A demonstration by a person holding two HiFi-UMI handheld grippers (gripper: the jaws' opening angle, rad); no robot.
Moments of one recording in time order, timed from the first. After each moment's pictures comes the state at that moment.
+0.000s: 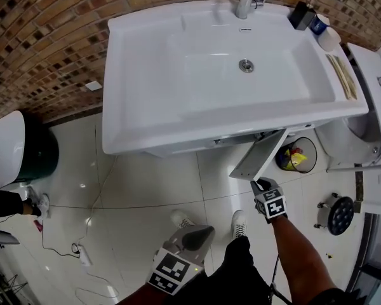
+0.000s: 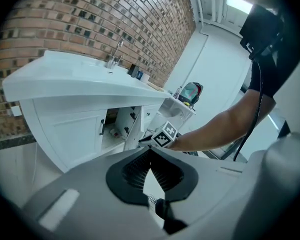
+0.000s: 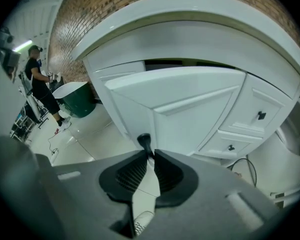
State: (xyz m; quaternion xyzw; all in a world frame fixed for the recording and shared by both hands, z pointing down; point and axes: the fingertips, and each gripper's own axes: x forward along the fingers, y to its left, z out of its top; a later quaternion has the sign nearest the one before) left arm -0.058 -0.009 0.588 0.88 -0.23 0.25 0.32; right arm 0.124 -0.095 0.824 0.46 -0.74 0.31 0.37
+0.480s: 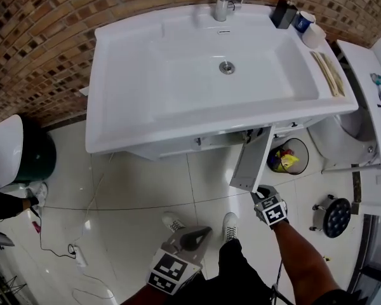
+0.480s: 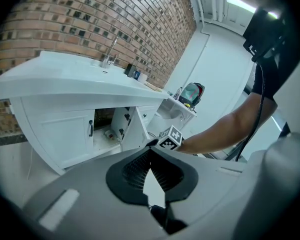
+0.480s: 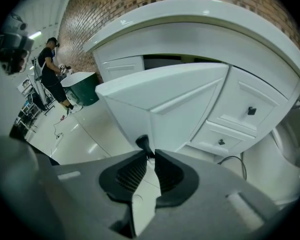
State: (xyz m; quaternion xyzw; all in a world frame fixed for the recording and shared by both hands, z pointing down) left arm 0.005 0.006 0.585 0.88 -0.25 0.24 0.32; right arm 0.188 -0.050 0.827 0.42 -0.75 0.29 0.42
